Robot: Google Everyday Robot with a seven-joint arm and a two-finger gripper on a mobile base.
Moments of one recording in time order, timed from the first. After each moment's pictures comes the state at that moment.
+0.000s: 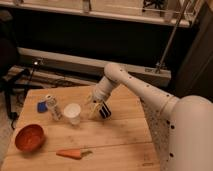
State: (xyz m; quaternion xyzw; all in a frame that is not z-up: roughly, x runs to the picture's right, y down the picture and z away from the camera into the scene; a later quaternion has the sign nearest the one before) arm -0.095 0.103 0.785 -0.40 -0.39 -0.07 0.83
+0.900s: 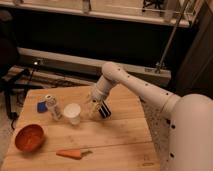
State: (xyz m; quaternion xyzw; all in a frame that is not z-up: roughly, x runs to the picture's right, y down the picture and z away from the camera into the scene) arm -0.102 0.097 0.783 -0.37 -0.36 -0.12 0.85
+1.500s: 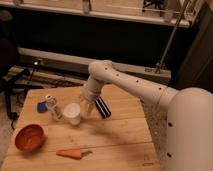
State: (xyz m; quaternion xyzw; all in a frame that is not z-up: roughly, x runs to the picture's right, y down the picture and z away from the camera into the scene) arm -0.131 0.100 0.765 -0.35 -0.33 -0.21 0.85
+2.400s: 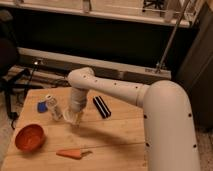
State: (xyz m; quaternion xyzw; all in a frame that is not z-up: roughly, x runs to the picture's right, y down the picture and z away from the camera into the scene) arm -0.181 0.165 0.778 -0.41 -0.32 -0.31 0.80
